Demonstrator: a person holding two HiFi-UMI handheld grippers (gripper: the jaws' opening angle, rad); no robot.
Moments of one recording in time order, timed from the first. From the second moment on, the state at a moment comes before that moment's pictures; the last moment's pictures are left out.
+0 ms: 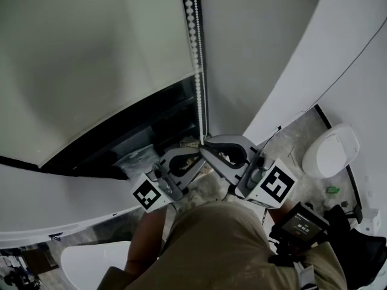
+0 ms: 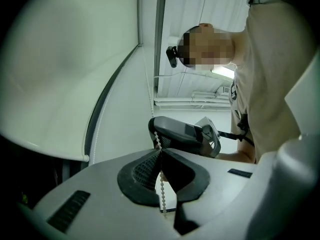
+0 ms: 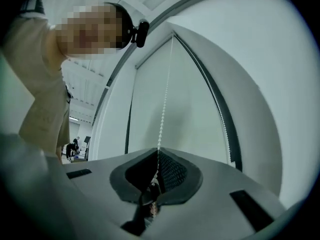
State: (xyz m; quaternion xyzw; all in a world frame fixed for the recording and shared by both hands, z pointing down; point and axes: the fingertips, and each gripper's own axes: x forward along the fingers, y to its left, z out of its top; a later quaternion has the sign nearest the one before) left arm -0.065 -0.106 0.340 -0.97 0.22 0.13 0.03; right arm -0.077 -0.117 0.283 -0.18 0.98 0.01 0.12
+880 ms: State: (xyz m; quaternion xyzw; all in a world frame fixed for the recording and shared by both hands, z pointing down) left arm -0.082 -0.134 0.295 -0.96 0.25 0.15 0.07; right arm -0.068 -0.119 0.339 -0.14 0.98 -0.05 0.10
